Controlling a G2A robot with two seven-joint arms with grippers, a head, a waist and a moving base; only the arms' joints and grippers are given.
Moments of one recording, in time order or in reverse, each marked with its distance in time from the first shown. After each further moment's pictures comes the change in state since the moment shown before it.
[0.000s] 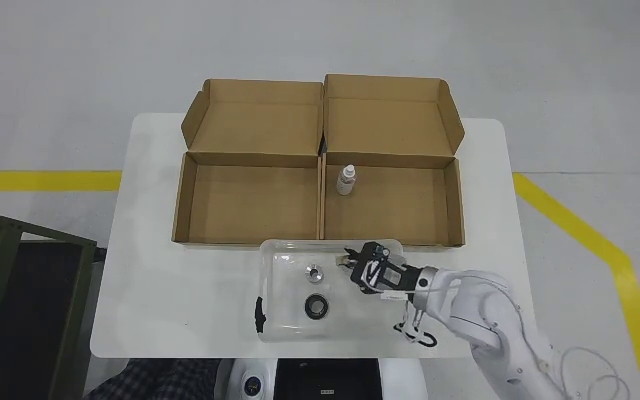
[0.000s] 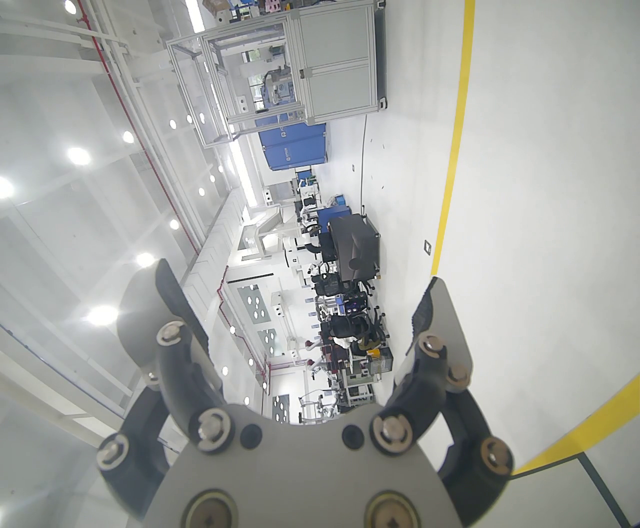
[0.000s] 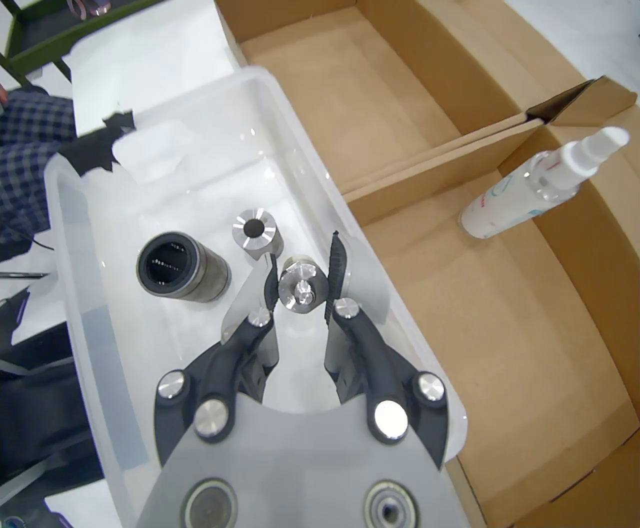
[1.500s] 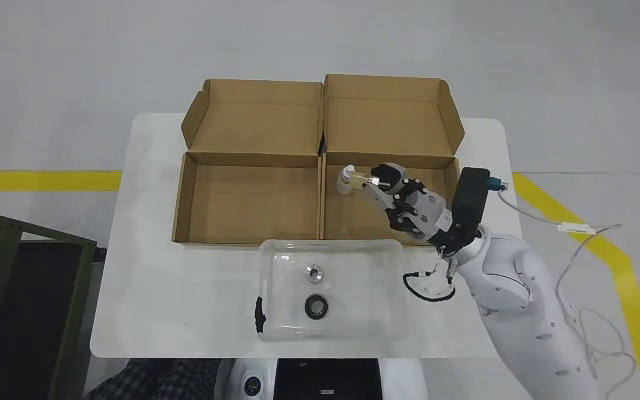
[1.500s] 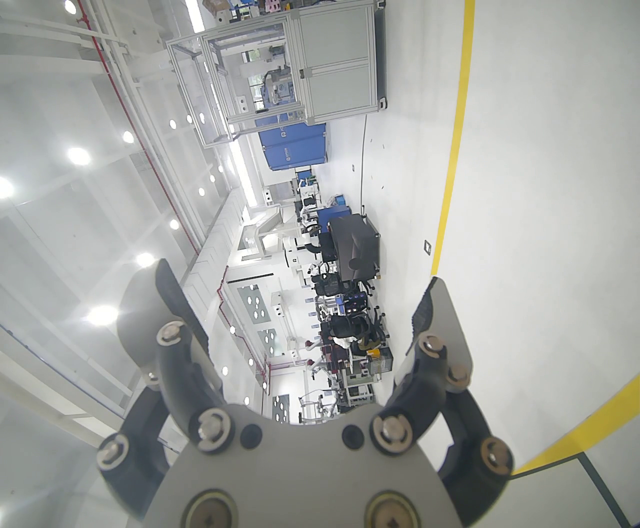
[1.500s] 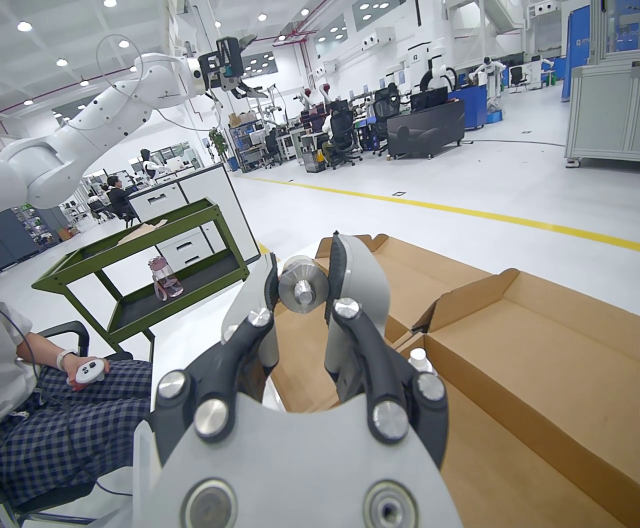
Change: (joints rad) left arm 0.000 0.000 0.000 0.000 0.000 0.000 0.000; right arm 0.132 -0.026 0.097 0.102 0.422 0.000 -0.438
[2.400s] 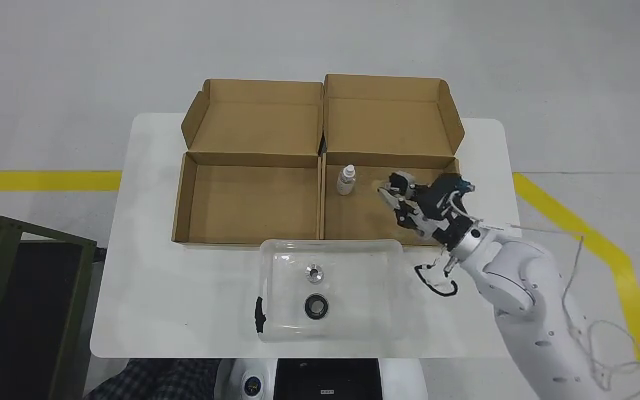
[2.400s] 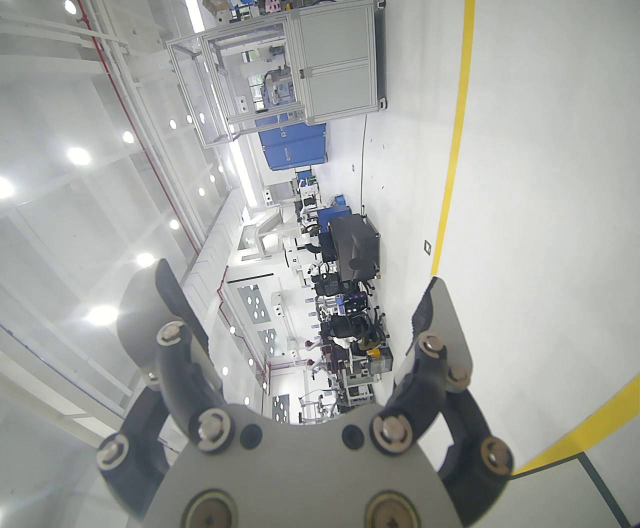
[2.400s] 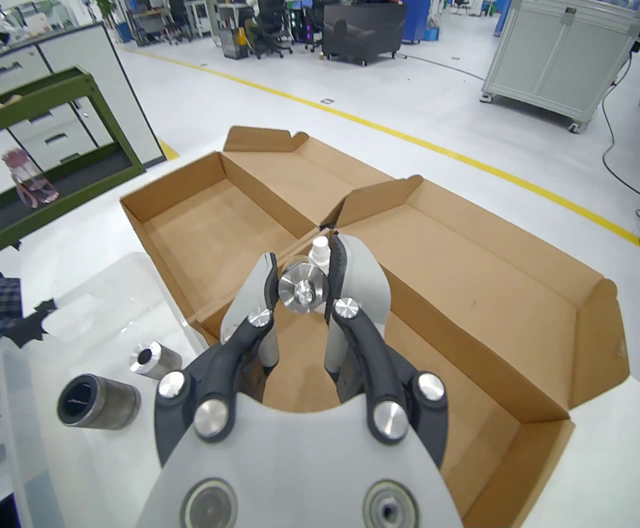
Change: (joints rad) left arm 0.000 0.000 0.000 0.000 0.000 0.000 0.000; right arm -0.040 0.017 0.068 0.006 -0.326 0.130 0.208
